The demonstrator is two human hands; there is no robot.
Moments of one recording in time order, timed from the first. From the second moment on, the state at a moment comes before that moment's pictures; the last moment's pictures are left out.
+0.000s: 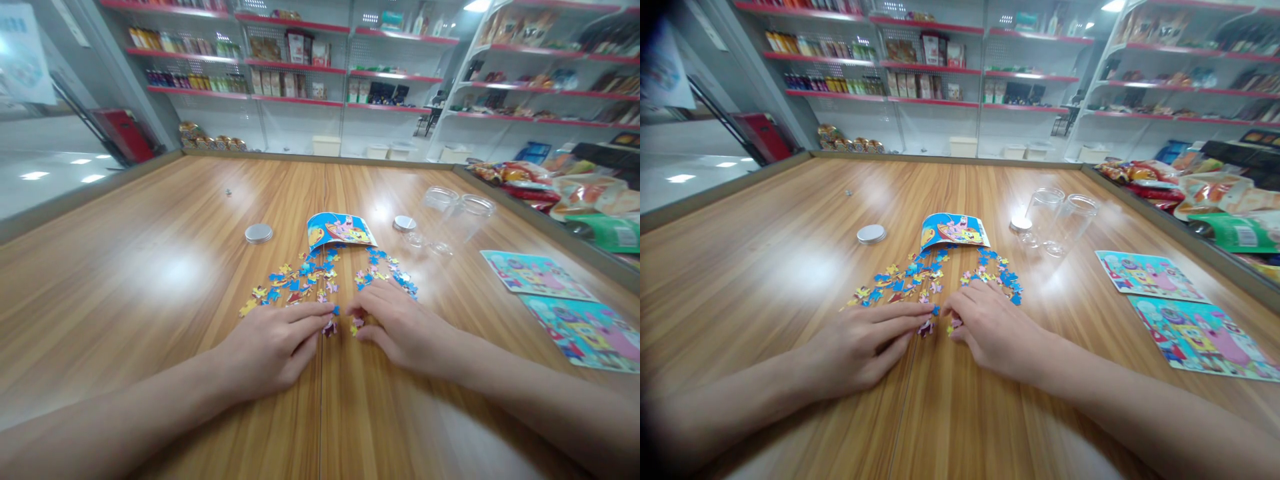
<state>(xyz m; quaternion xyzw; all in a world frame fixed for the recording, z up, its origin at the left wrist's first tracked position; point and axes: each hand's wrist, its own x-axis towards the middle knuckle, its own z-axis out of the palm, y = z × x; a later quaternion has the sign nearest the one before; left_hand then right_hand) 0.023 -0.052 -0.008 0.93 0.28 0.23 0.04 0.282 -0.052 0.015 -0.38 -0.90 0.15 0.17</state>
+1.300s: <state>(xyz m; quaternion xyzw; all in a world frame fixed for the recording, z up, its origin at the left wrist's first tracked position) 0.021 -0.052 -0.004 0.94 0.24 0.21 0.10 0.281 -0.056 0.015 -0.33 -0.92 0.13 0.17</state>
